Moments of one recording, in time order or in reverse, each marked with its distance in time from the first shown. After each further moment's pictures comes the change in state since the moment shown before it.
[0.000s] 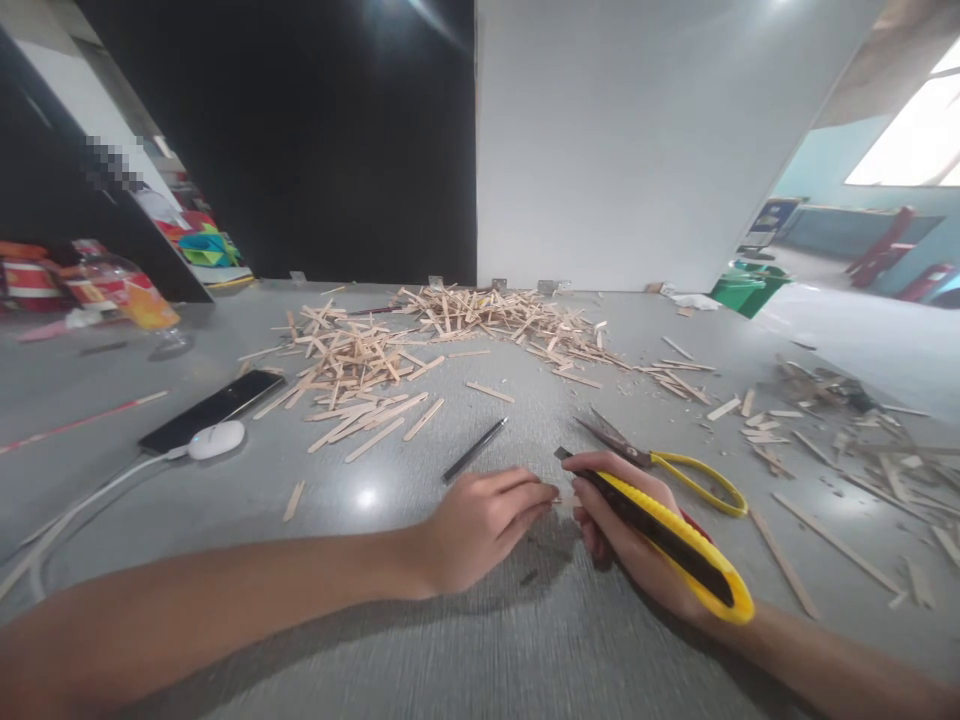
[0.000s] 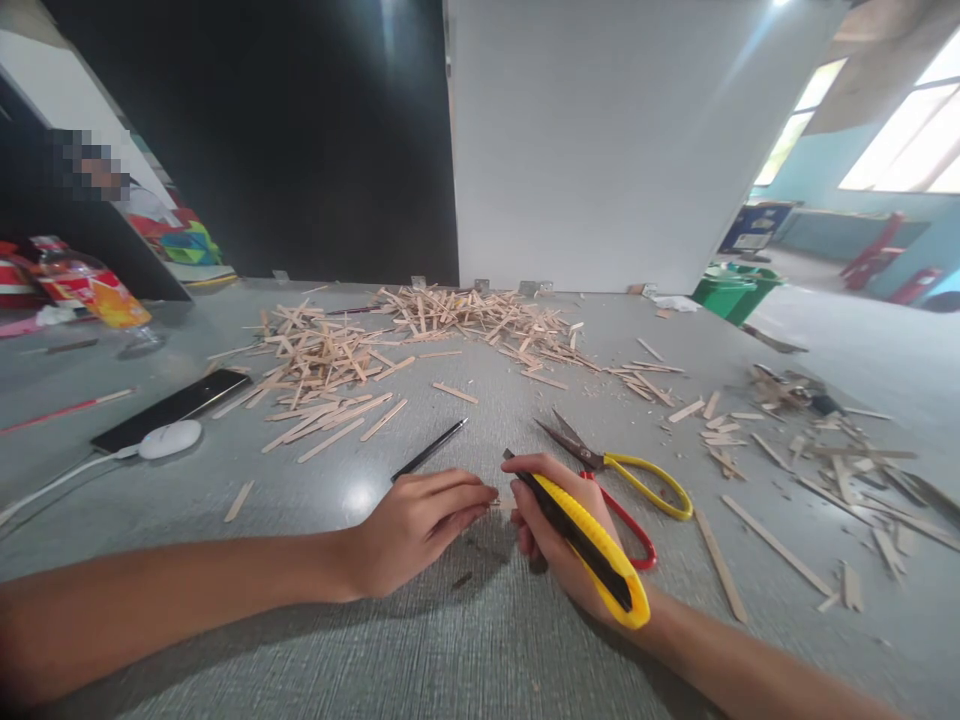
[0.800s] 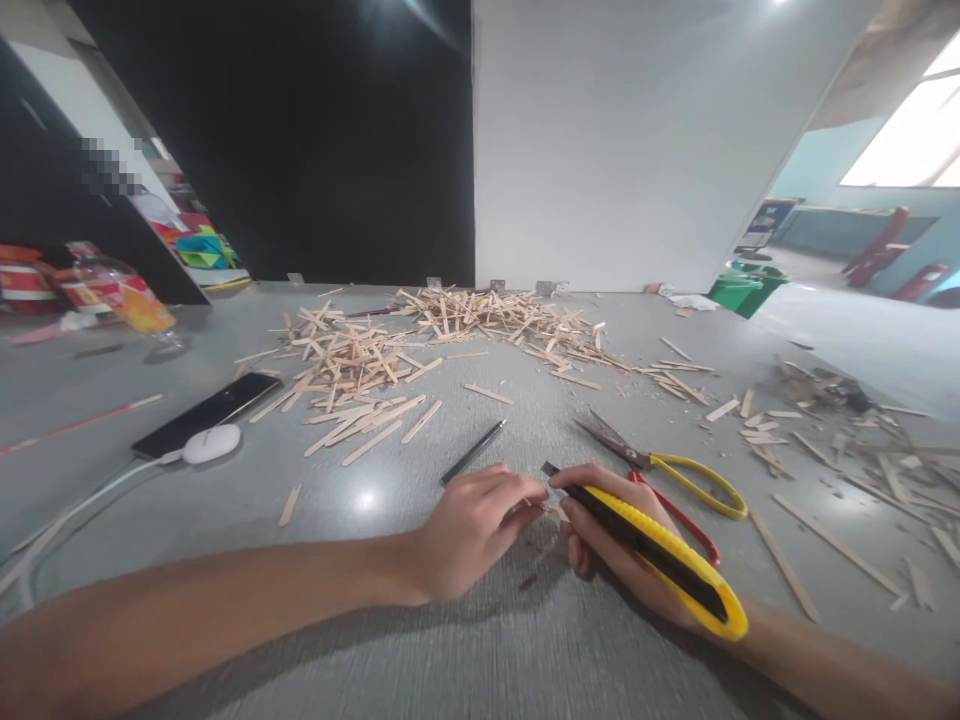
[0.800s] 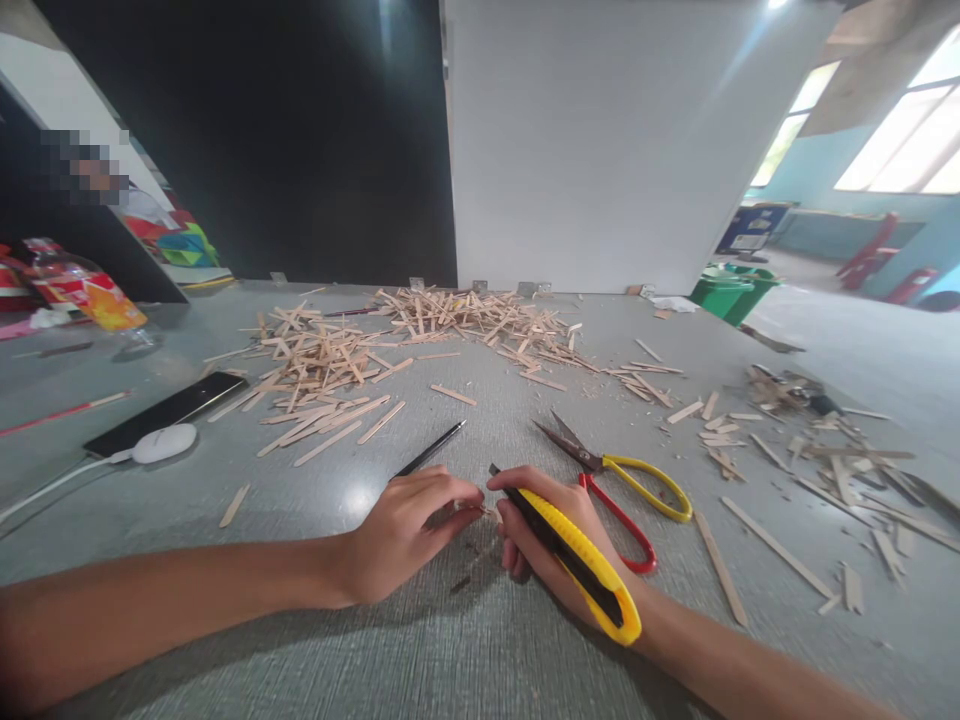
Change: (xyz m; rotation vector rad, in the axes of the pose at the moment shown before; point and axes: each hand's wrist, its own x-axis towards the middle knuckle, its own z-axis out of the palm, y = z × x) left_hand -0.005 -0.006 0.004 0.014 0.150 0.030; right_hand 0.001 -0.003 -0.003 -0.044 -0.222 -0.052
